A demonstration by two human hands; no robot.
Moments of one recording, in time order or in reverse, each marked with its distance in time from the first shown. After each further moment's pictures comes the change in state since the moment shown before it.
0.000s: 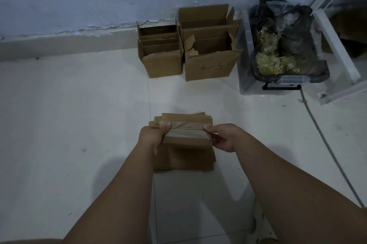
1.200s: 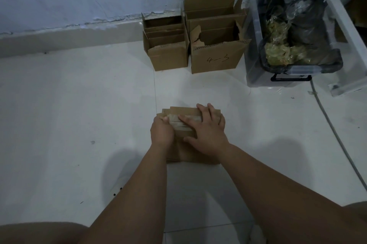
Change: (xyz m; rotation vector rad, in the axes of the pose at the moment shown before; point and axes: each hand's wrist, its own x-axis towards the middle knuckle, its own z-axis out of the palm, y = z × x) left_hand -0.014 -0.011 0.015 0.333 0.226 0.220; right_hand 0.006 0.048 0.042 -1.475 0.225 -0.887
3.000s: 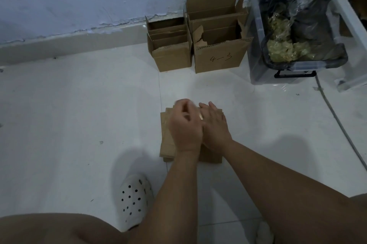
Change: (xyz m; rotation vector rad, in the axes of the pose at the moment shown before) left_hand -0.080 0.049 0.010 -0.292 0.333 0.612; right_hand 0.003 0.000 0.003 0.115 0.072 0.080
